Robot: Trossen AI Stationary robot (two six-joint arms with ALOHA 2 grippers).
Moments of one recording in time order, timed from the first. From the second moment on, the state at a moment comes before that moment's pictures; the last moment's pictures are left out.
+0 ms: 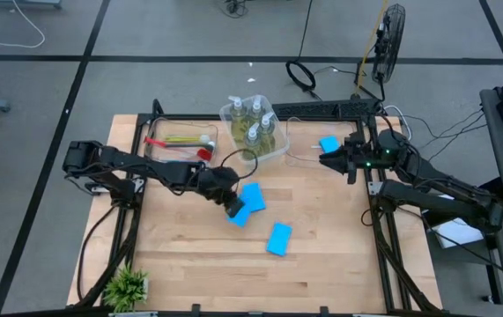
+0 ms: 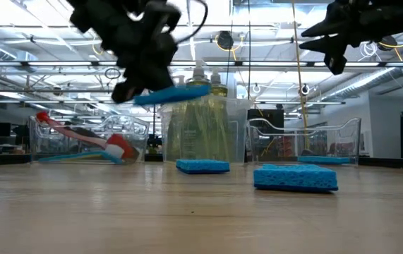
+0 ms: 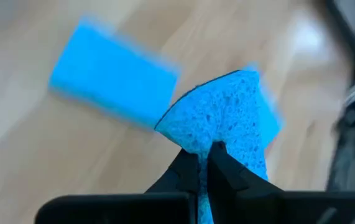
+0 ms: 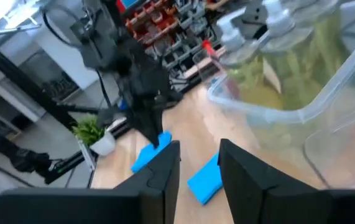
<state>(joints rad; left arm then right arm) -0.02 1.53 0.93 -0.22 0.11 -0.81 -0.52 0.52 0.49 -0.14 -0.45 0.50</state>
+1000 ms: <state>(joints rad) -0.03 1.53 1.22 0.05 -0.33 -0.76 -0.31 0.87 0.49 0.39 -0.43 0.62</state>
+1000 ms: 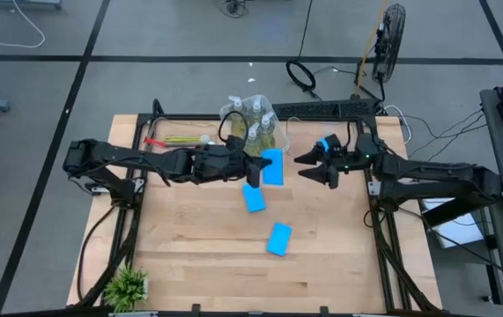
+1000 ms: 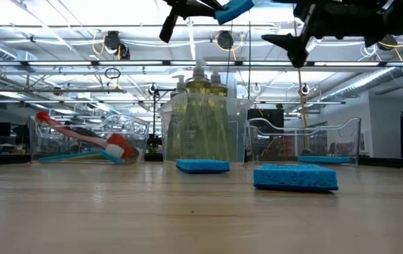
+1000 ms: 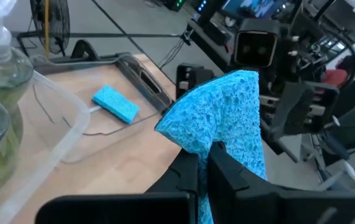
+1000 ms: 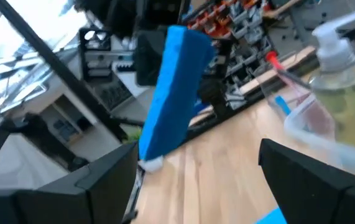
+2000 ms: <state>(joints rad) -0.02 1.53 1.22 -0.05 -0.47 -0.76 -0.26 1.24 0.64 0.58 -0.34 0.68</state>
